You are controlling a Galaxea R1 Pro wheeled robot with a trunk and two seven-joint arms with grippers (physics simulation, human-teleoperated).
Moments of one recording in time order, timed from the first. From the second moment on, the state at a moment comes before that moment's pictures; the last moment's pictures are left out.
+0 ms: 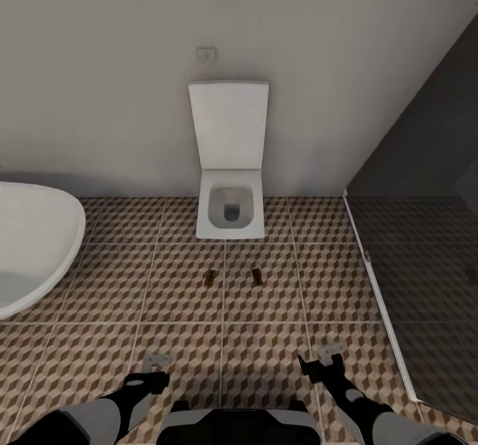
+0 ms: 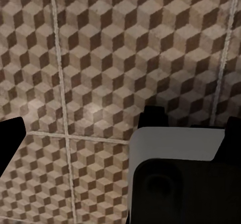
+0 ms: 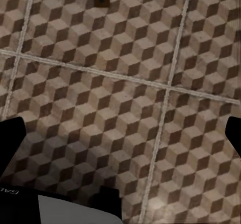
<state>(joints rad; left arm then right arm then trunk) -0.73 -0.01 -0.55 0.07 0.55 -0.09 0.16 -0.66 -0.05 0.37 -0.02 -0.17 -0.45 0.04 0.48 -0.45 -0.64</state>
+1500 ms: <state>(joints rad) -0.69 0.01 -0.55 0.07 0.55 -0.11 0.16 -0.61 -0.08 0.37 -0.02 -0.22 -0.47 0.03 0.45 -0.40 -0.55</state>
